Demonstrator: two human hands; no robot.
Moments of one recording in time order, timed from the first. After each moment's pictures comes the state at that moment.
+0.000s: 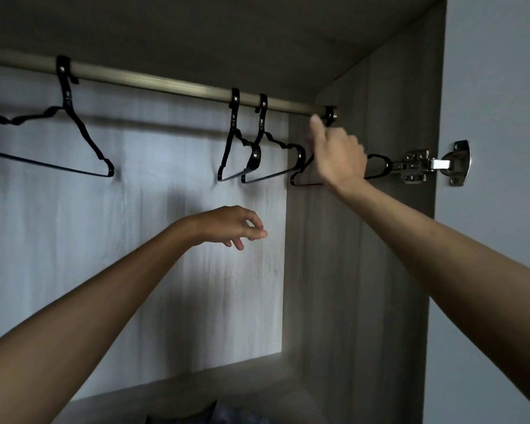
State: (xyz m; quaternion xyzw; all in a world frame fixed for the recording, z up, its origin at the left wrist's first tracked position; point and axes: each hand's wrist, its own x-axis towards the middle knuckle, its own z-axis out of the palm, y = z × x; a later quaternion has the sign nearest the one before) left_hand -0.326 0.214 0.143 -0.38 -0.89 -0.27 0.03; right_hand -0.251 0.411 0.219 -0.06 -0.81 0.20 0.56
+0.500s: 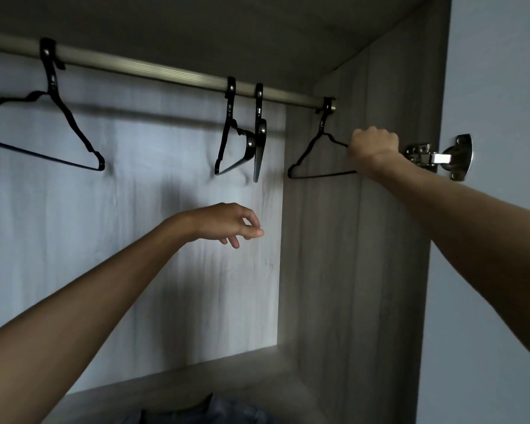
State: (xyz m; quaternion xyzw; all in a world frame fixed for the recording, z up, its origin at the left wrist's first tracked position) left_hand -0.330 0.215 0.140 -0.38 -0.89 -0.25 0.01; right_hand -0.264 0.481 0.245 -0.22 -0.88 -0.10 0.41
